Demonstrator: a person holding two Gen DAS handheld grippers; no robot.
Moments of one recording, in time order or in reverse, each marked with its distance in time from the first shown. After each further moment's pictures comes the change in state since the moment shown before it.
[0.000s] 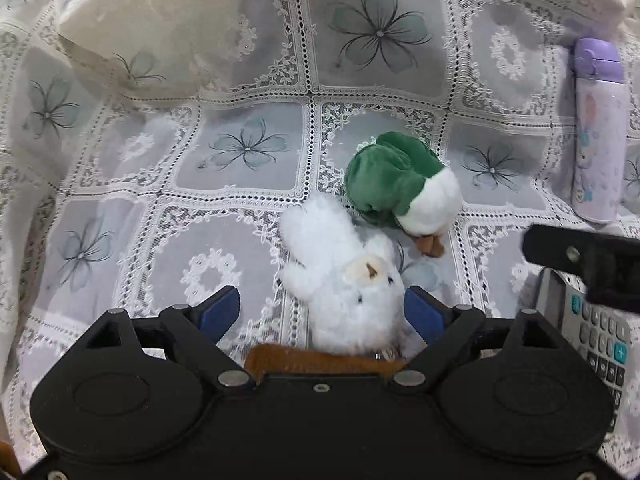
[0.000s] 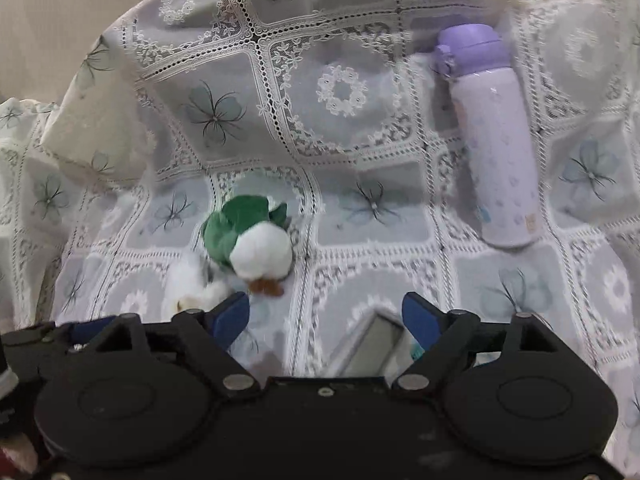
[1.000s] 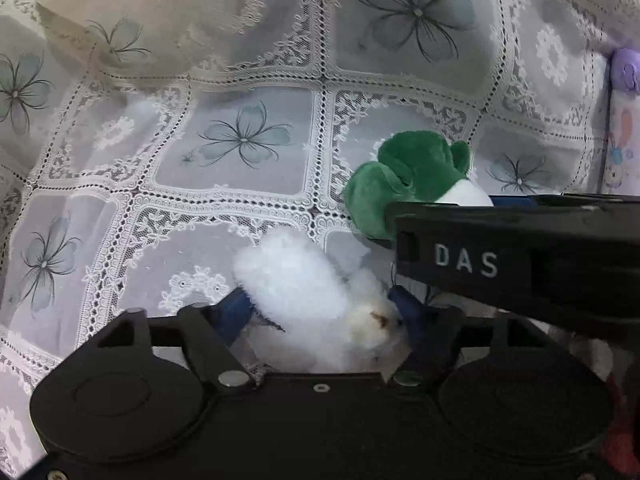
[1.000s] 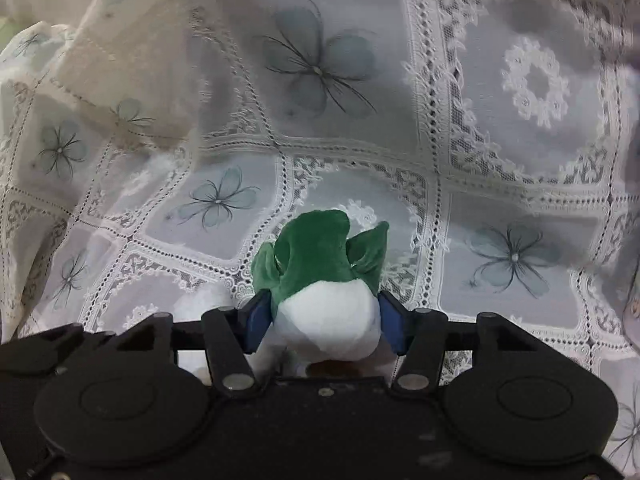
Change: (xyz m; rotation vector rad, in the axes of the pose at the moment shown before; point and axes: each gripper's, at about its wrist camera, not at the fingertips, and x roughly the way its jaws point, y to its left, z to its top) left arm 0.040 0.012 0.012 -0.045 0.016 -0.038; right arm 0.096 0.064 0.025 -0.223 0.052 0.123
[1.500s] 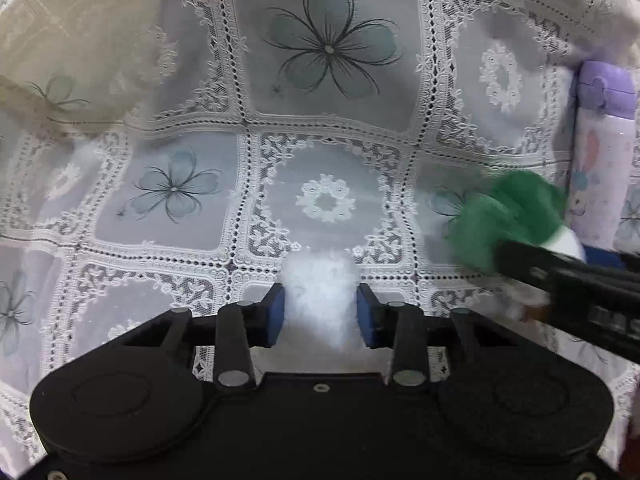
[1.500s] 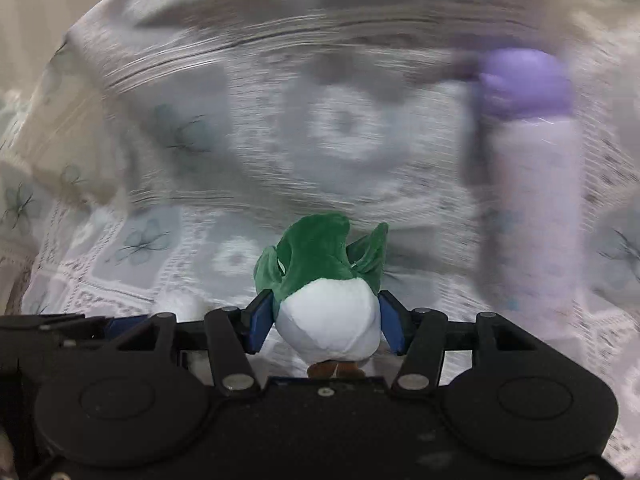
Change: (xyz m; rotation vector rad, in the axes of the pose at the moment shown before) left arm 0.004 -0.047 0.012 0.039 -0.022 -0.023; right arm -0.064 -0.085 -0.011 0.165 -0.061 -0.143
